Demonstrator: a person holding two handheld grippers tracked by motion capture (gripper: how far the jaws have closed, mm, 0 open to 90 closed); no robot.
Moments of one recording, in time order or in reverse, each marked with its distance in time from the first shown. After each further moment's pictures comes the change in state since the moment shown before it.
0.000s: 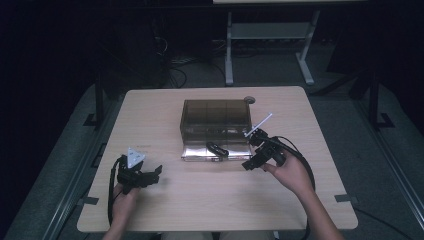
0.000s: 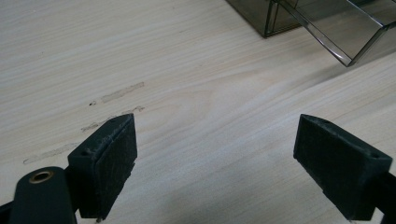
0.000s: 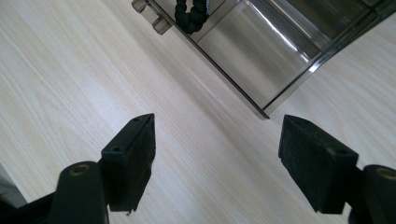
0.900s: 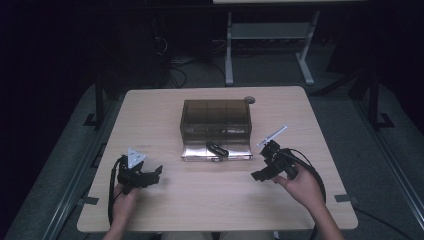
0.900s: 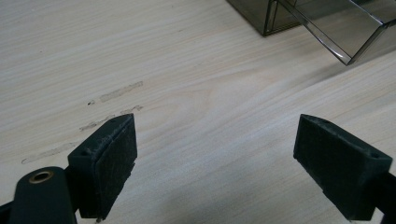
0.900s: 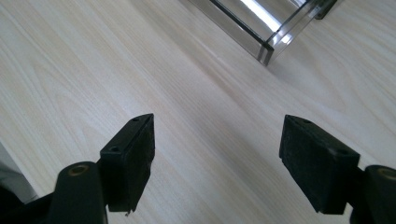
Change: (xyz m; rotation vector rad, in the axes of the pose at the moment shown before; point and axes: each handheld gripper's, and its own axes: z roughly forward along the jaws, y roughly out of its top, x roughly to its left) left arm -0.001 0.000 0.000 0.005 -0.002 0.001; right arm -0.001 -0.043 -0.003 -0.029 0.007 0.036
